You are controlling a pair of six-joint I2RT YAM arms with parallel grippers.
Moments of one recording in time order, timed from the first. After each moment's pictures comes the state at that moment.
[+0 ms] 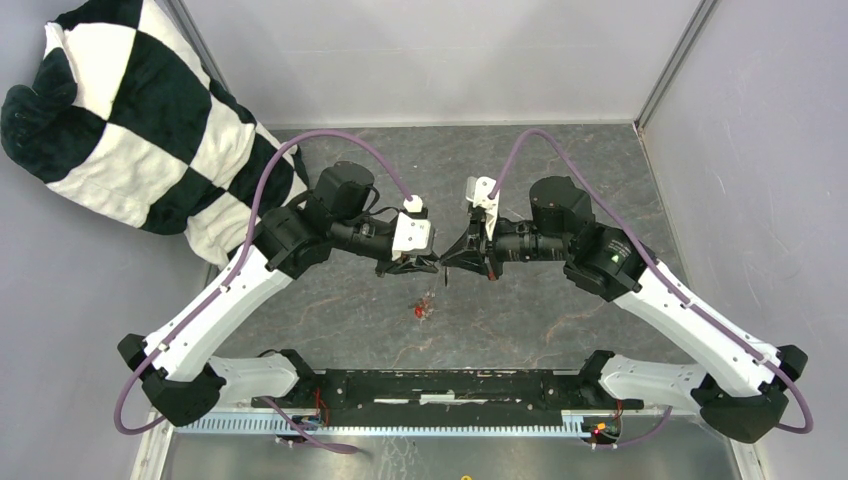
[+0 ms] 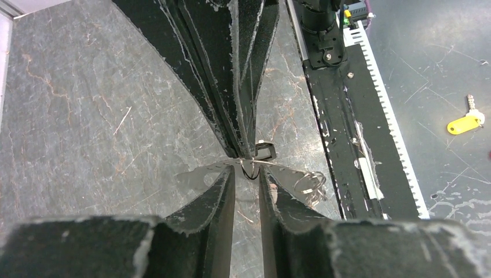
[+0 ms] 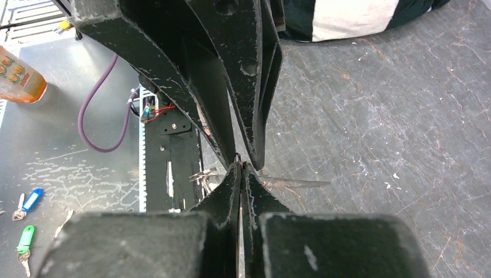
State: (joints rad) left arm -0.78 1.18 1.41 -0.83 0.77 0.67; right arm 0.86 1.08 1.26 -0.50 -0.54 -0.08
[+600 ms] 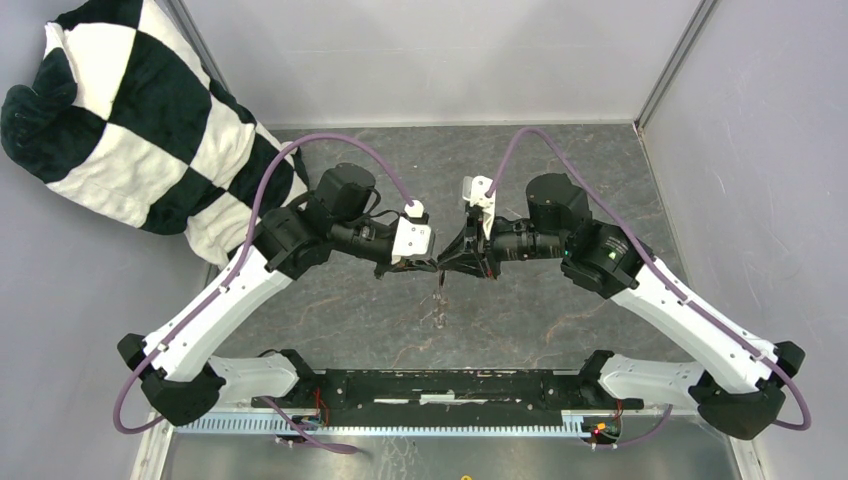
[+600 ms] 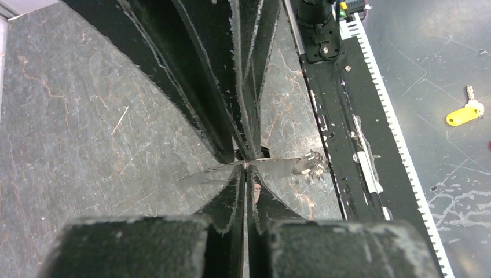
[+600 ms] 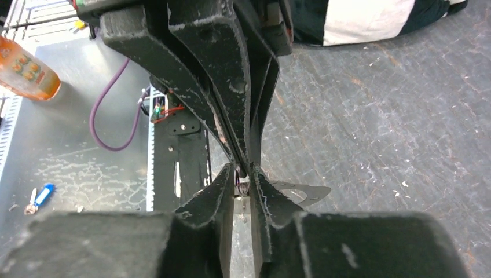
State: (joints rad) left arm -0.79 1.18 1.41 -0.87 0.76 0.71; right arm 0.86 1.11 1.29 -0.52 -0.59 -0.08
